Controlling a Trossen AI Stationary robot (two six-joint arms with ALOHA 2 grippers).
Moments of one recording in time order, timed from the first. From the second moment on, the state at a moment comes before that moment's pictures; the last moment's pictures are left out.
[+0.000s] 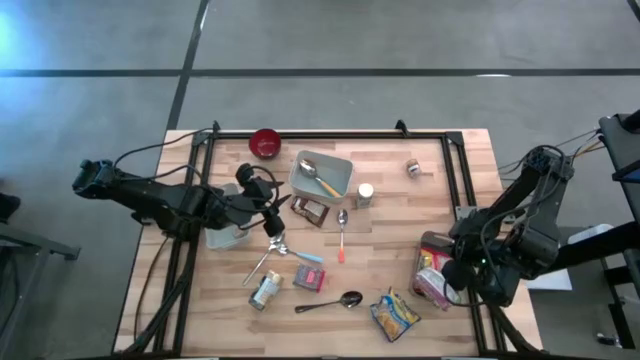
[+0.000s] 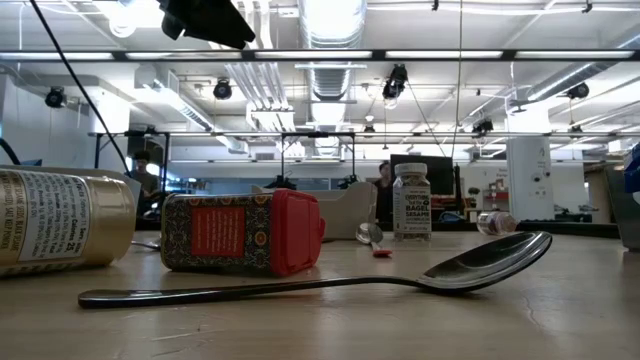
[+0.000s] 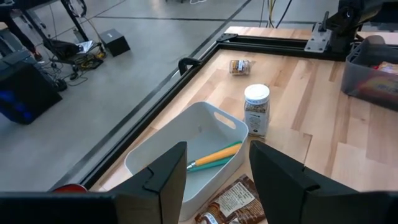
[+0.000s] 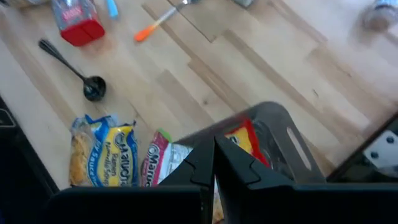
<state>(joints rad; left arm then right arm) -0.24 1.17 0.96 -0.39 -0.77 -0.23 1.01 1.23 1.29 -1.57 0.52 1.78</state>
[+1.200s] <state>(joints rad) -0.23 1.17 0.96 -0.38 -0.78 -0.24 0.90 1.22 1.07 -1.32 0.28 1.66</state>
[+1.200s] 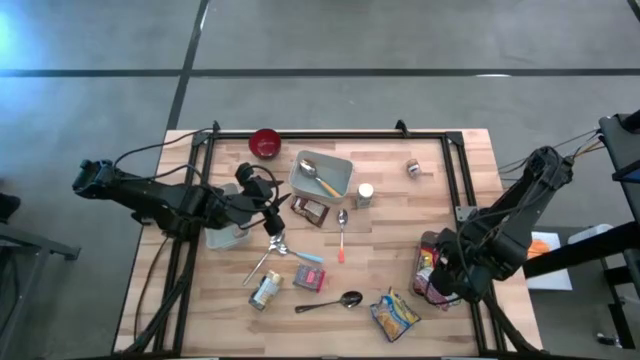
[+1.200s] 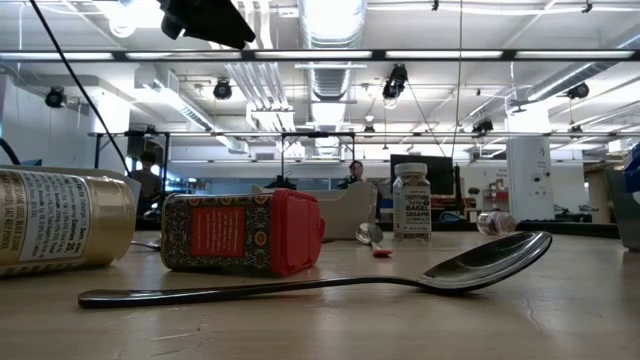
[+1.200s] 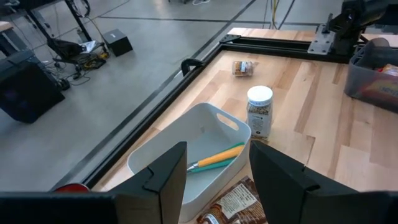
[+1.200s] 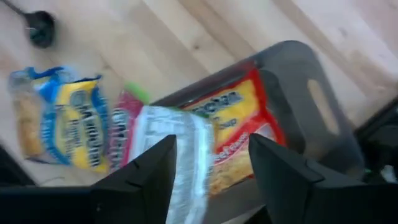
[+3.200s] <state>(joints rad) -0.23 1.17 0.96 -0.39 -0.79 -0.42 0.96 1.72 1.50 -1.54 0.11 1.63</state>
